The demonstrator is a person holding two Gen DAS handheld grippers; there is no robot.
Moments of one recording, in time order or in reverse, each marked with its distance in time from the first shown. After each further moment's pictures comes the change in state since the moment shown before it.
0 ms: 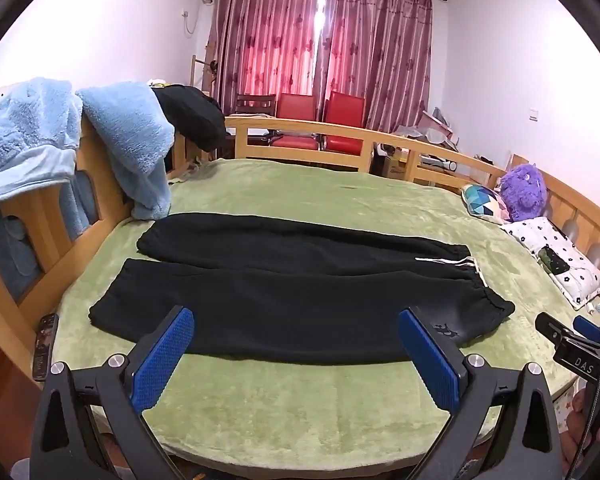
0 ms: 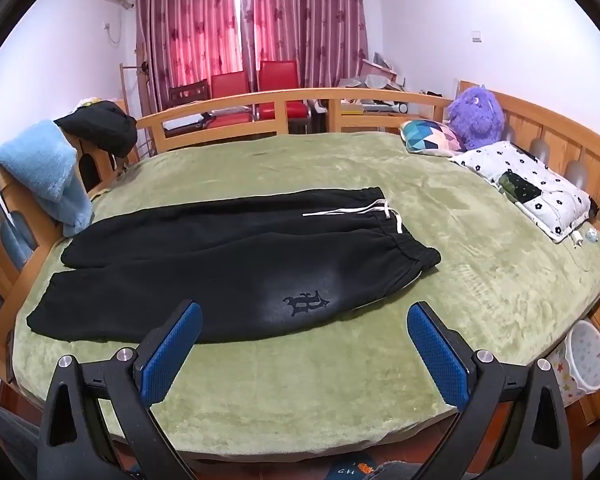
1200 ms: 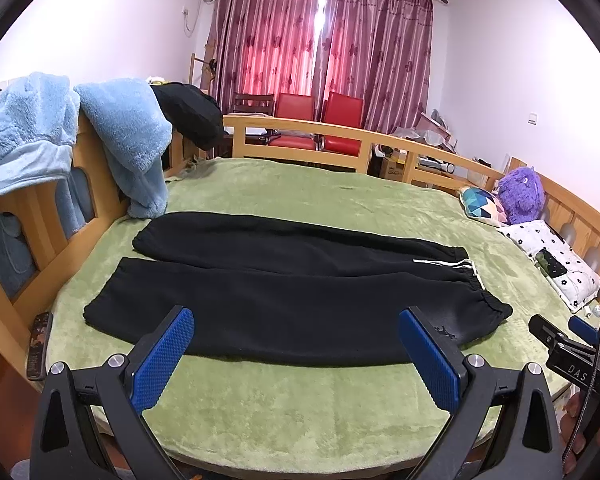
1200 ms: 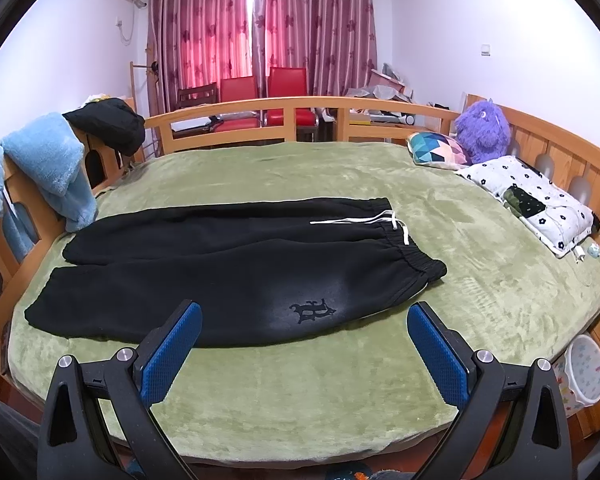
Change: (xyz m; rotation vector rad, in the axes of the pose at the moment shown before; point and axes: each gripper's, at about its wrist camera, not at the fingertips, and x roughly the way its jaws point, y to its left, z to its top) left arm 0.002 0.002 0.003 -0.016 0.003 -0.024; right arm 0.001 0.013 -0.002 -0.025 -0.028 0.010
